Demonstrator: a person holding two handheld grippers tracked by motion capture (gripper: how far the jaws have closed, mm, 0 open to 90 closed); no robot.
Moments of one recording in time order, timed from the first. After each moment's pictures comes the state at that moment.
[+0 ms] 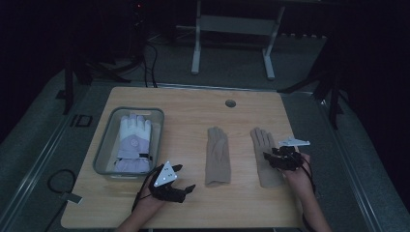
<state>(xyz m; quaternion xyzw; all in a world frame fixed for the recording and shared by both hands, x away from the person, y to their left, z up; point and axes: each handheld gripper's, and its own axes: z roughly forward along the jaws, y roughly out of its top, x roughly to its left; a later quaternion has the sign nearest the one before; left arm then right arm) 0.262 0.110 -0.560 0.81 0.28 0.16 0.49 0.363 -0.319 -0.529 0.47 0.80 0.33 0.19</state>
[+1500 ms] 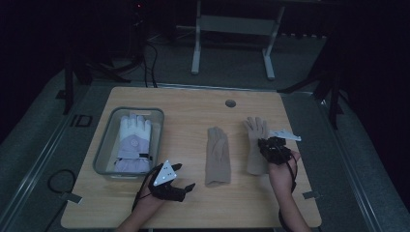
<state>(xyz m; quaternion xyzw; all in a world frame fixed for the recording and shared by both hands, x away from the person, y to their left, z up) 0.264 0.111 -0.559 0.81 0.28 0.16 0.50 0.349 -0.250 -0.479 0.56 0.70 0.36 0.26</state>
